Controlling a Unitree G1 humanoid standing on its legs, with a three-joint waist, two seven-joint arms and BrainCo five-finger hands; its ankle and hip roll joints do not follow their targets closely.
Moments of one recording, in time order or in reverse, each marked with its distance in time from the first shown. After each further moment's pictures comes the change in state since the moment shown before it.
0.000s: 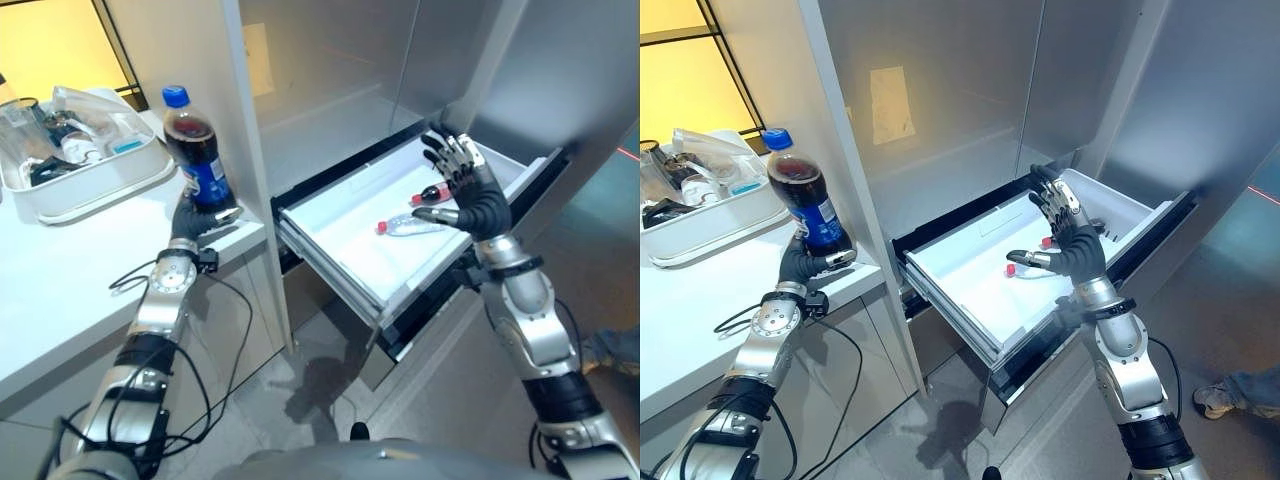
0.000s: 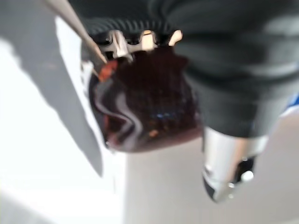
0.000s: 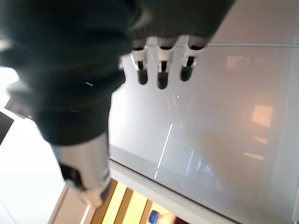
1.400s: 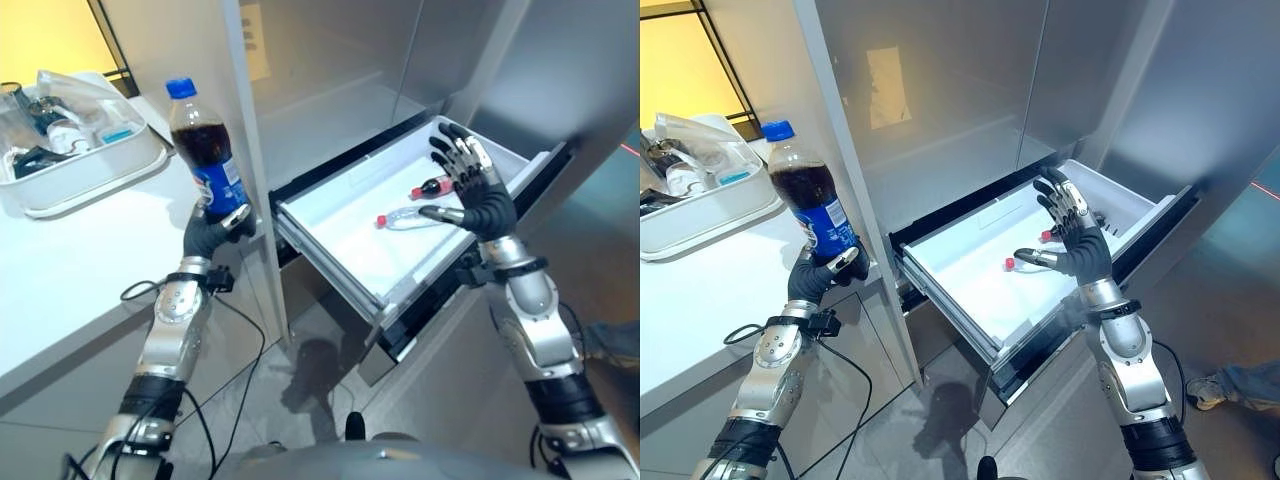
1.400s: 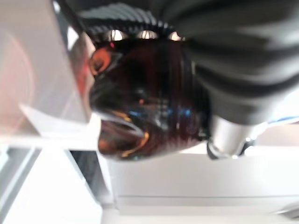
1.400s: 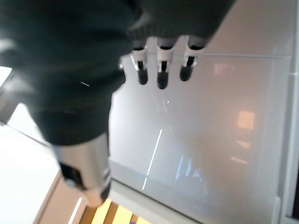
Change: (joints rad) left arm 0.302 -0.066 0.064 -0.448 -0.216 -0.020 -0.123; right arm 0.024 -0.010 -0.067 0.033 0.007 0.016 0.001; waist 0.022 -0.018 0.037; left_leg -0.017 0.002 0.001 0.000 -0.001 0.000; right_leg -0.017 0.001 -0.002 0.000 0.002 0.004
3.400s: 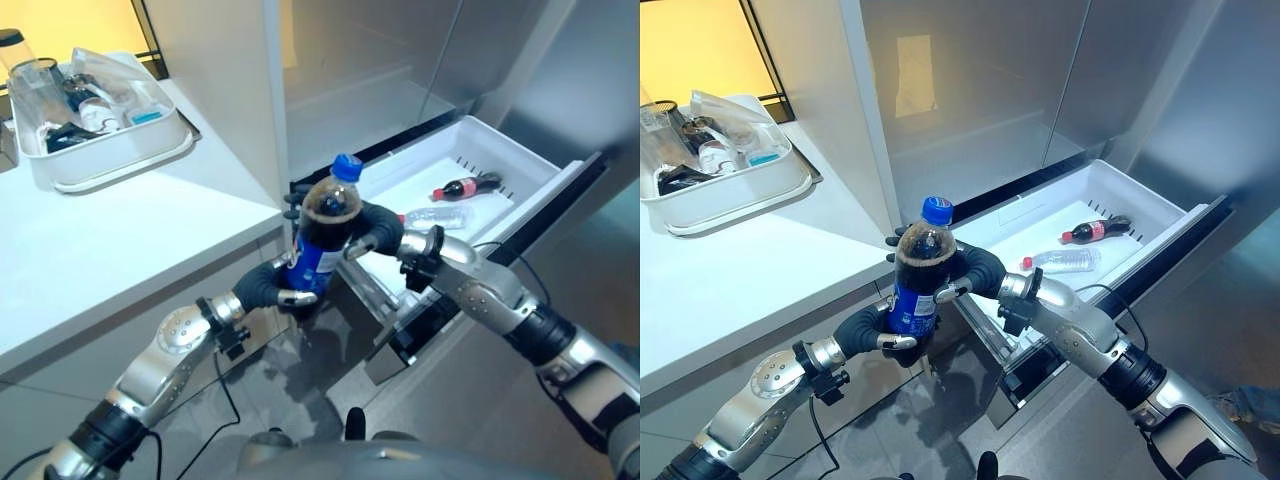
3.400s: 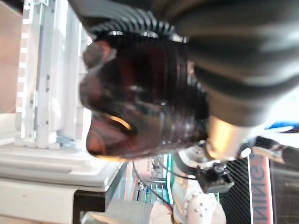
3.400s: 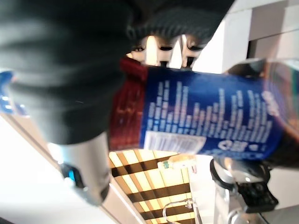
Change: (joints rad) left arm 0.078 0.328 -0.367 -0.240 -0.112 0.072 -0.431; right arm -0.418 -0.187 0.605 0.086 0.680 0.337 0.395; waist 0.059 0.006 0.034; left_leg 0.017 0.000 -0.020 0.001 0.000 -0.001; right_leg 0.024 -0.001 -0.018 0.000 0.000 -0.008
